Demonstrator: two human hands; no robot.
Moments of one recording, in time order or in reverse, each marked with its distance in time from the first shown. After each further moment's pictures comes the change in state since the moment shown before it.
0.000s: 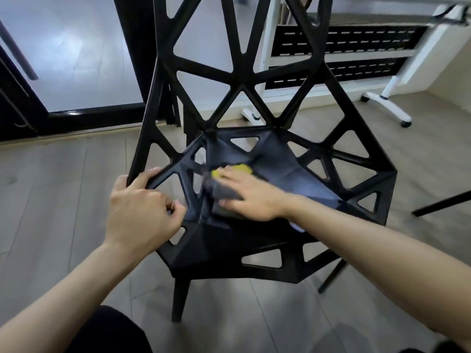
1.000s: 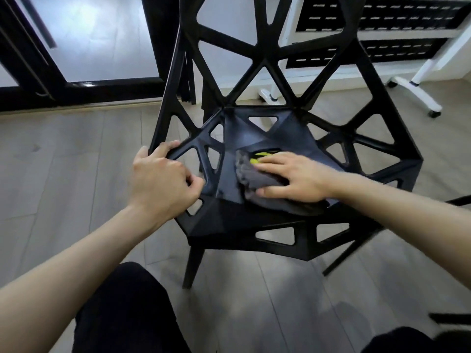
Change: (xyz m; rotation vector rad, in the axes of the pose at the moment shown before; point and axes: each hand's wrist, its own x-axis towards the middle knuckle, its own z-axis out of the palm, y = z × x) left_hand 0.007 0.001 0.002 -0.039 -0.079 -0.087; right_hand -0.045 0.016 -0.033 -0.176 -0.068 -0.016
